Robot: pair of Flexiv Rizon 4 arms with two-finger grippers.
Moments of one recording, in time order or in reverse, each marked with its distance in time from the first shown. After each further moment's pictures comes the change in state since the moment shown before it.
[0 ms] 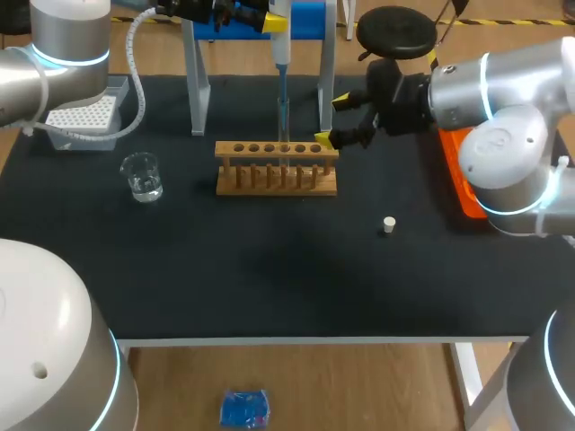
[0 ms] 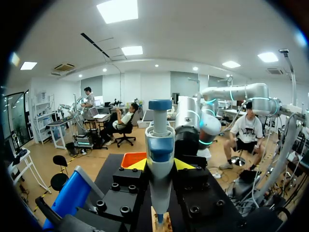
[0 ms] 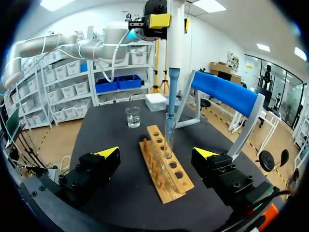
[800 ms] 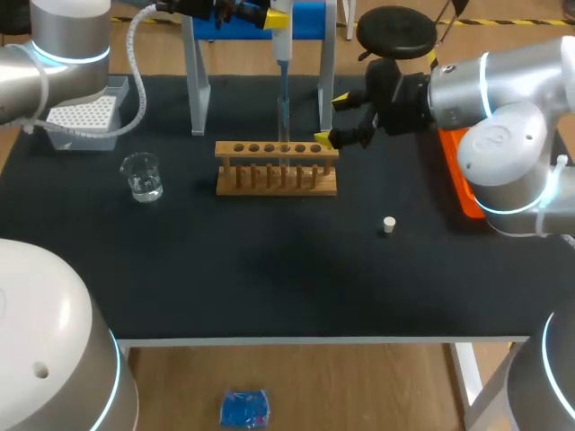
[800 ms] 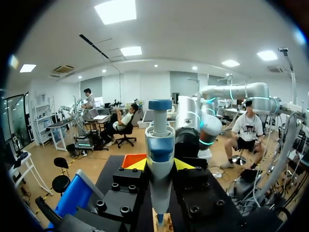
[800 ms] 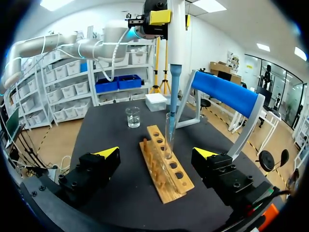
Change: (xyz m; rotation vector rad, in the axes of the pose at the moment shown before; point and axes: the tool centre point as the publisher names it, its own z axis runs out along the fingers) left arm 0.001 -0.009 0.001 -0.003 -0.005 0.019; right arm 0.000 0.001 0.000 0.002 -0.001 0.001
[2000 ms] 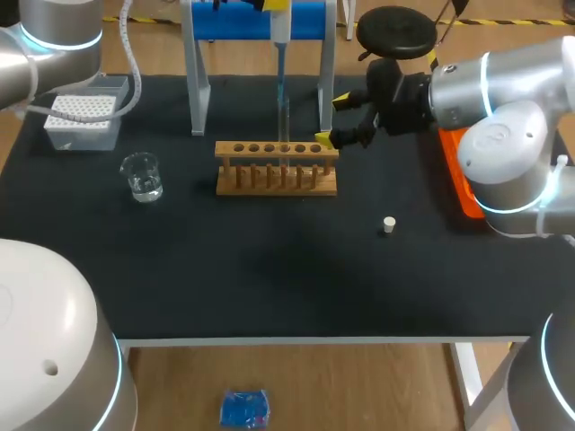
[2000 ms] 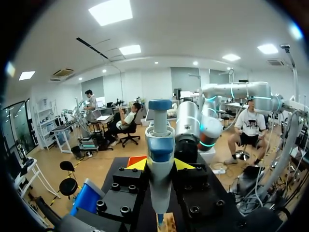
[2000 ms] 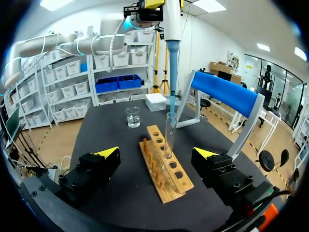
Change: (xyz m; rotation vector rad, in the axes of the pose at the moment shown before) left arm 0.006 -0.034 -0.008 -0.039 -0.031 0.043; right arm 0.000 0.000 -0.001 -0.002 0.002 0.000
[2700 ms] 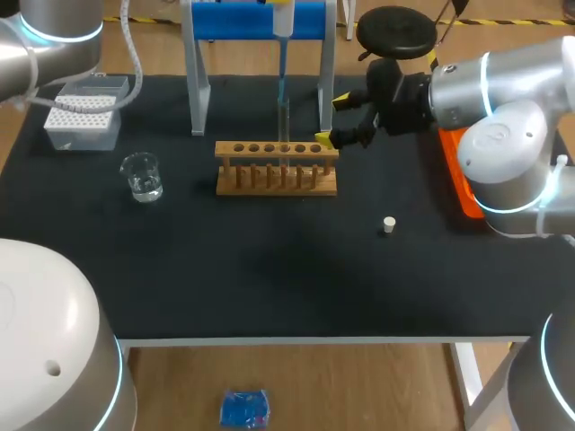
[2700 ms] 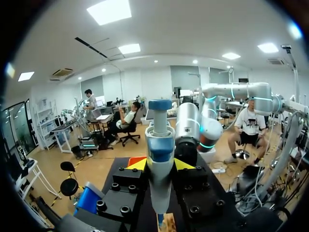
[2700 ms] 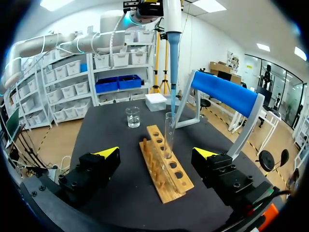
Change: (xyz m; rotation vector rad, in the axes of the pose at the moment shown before) left arm 0.001 -0.013 0.001 -0.016 0.001 0.006; right arm 0.000 0.000 0.000 0.000 0.000 0.000
